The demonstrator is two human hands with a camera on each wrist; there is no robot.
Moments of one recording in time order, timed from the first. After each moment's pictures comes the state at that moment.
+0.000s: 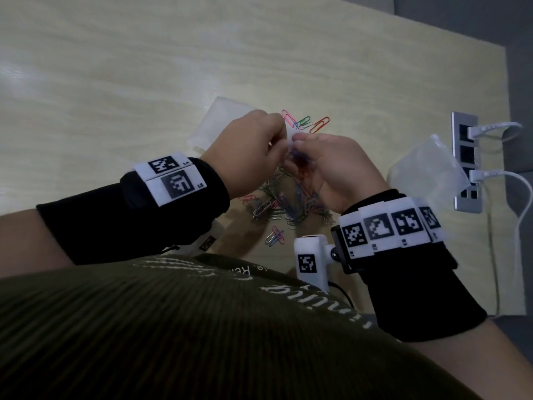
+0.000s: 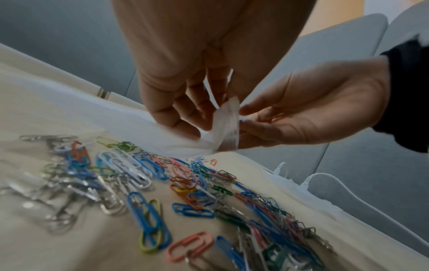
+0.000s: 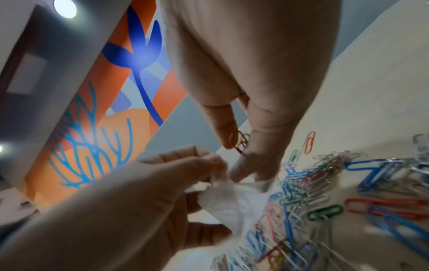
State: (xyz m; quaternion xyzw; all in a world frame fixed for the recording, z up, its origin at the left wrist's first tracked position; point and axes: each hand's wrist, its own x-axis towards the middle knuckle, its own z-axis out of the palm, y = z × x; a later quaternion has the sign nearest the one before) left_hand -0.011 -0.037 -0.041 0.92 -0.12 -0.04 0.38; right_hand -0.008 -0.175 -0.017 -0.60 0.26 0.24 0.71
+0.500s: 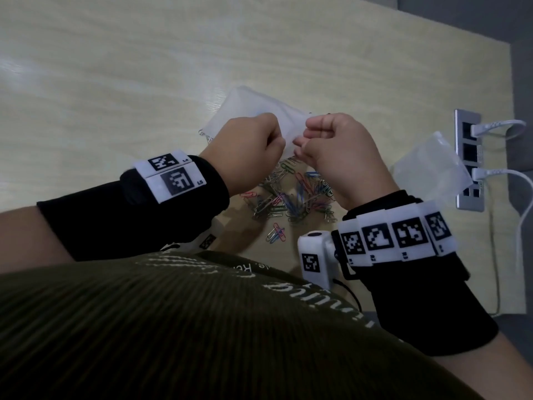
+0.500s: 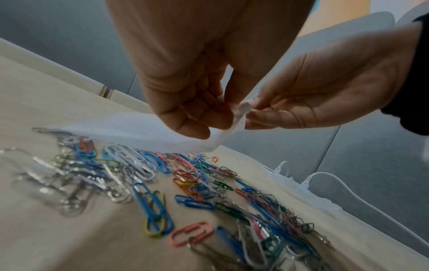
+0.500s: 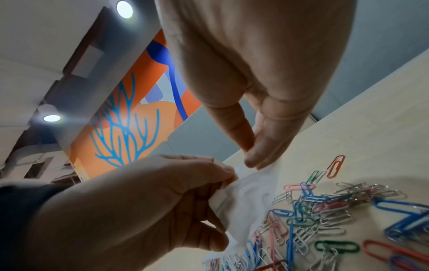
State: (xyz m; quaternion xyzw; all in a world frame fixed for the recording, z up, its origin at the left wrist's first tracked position) left_hand -0.013 -0.036 -0.044 0.92 -0.07 -0.07 0.37; right_hand -0.009 -0.178 -0.016 -0.79 0.19 0.16 0.56
